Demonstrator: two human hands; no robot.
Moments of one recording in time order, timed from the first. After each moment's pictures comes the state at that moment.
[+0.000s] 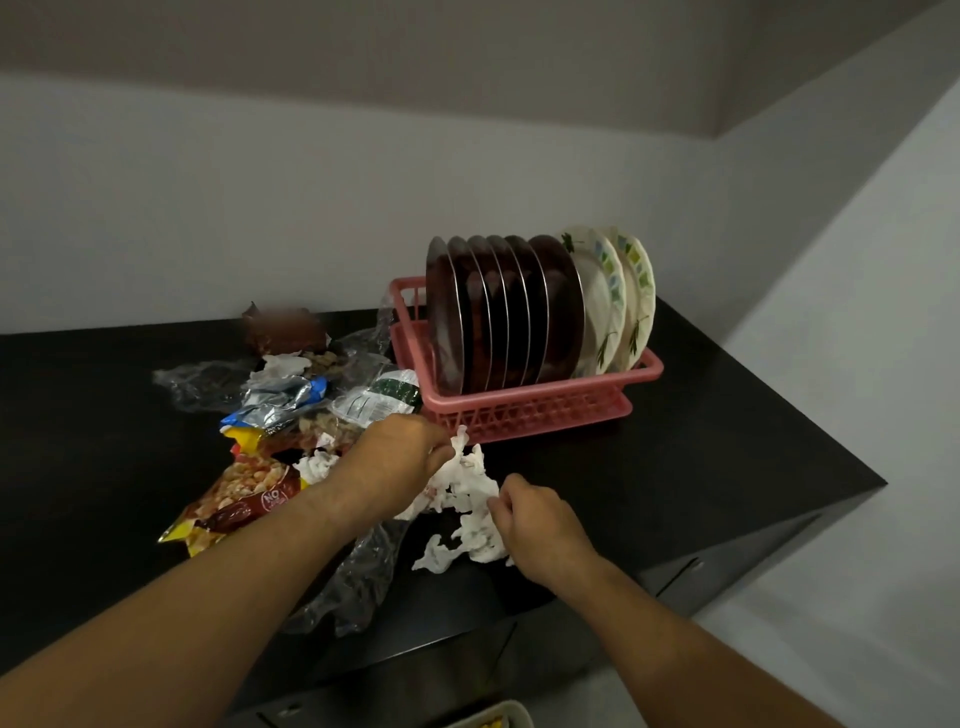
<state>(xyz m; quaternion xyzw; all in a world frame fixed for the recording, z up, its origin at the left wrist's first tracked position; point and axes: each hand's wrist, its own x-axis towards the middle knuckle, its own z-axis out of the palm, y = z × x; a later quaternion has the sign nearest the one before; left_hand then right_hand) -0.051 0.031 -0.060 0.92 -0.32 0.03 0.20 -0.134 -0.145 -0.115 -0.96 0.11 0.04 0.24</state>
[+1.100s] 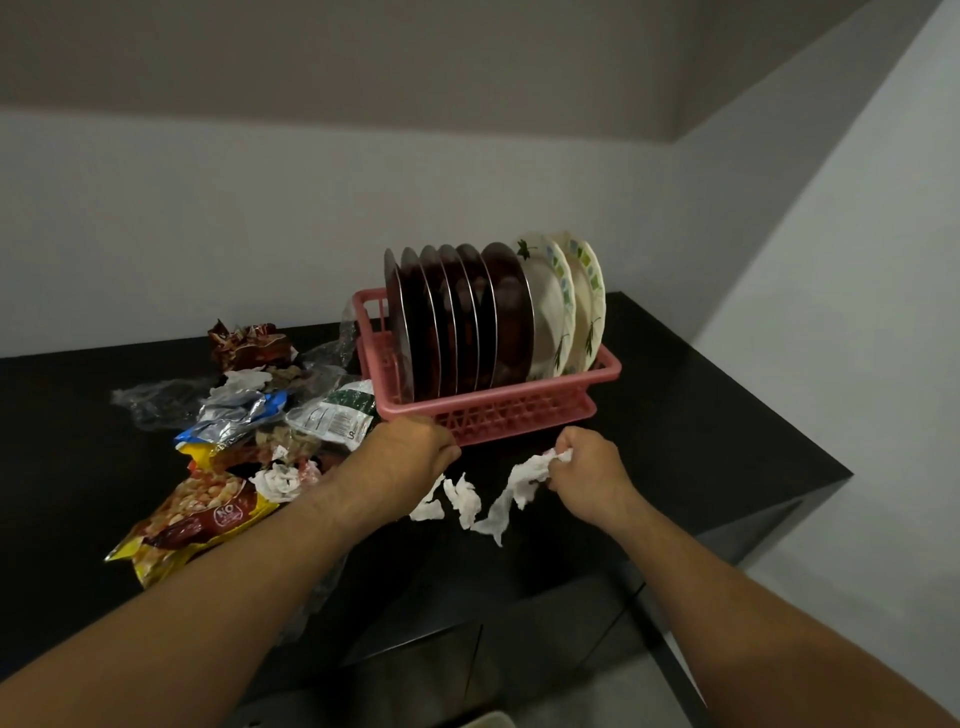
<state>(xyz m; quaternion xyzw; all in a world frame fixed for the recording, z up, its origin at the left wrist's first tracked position) -0.071 -0.026 -0.042 0.92 -0.34 0.02 0.19 -0.135 -0.246 -0.069 -0.90 0.21 -0.05 0.39</state>
